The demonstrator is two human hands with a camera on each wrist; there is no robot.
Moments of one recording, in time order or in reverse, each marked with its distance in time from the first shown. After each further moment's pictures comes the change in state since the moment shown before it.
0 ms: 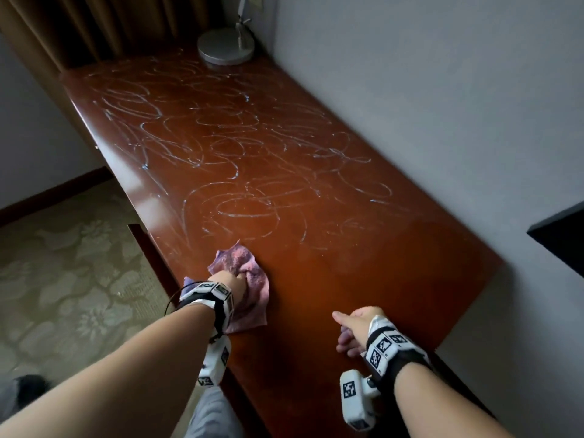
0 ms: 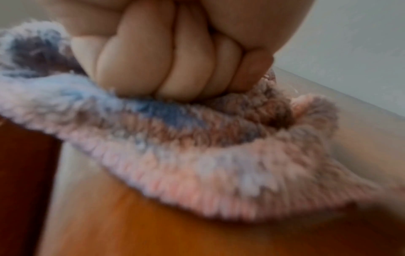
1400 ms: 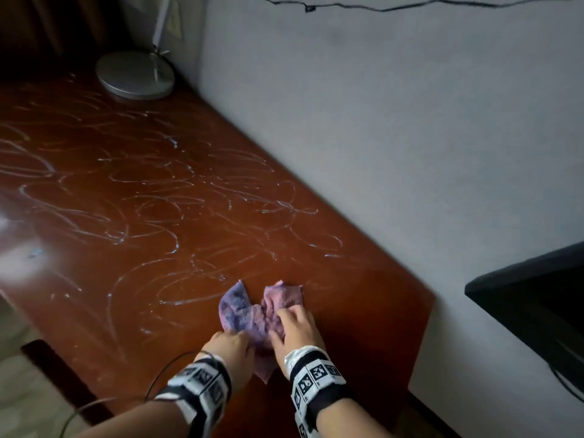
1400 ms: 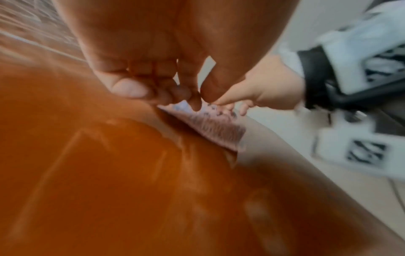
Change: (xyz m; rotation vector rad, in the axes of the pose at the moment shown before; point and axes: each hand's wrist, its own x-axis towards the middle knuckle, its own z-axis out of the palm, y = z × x) left_hand 0.036 0.056 -0.025 0.450 -0.016 0.589; right_hand 0.031 -0.122 0.058 -0.796 0.404 -0.489
